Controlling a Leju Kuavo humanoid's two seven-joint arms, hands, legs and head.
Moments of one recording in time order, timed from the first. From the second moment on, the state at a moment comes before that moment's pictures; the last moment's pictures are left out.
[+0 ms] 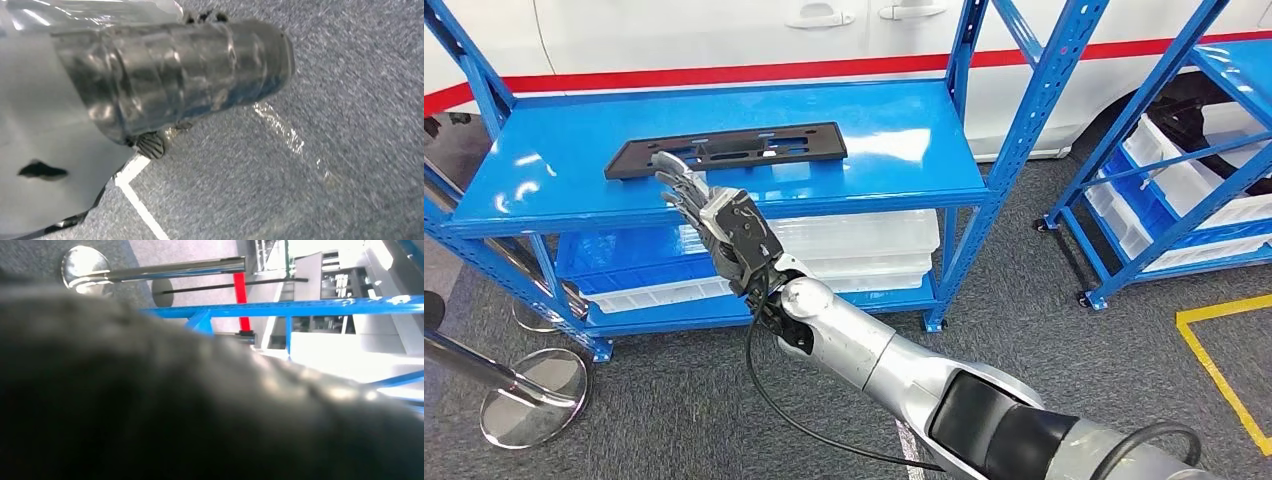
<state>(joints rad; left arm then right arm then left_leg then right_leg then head) -0.45 0.07 -0.59 -0.23 1.06 0.43 0.04 -0.68 0.17 0.68 -1.13 -0.41 0.02 -0.45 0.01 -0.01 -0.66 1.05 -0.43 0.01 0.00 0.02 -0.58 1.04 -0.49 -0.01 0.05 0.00</state>
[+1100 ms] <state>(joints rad) -0.47 0.04 -0.61 -0.23 1.03 0.48 0.06 -0.64 0.13 0.69 -1.20 -0.39 -0.01 -0.38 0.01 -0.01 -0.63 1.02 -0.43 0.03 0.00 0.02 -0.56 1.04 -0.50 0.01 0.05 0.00</state>
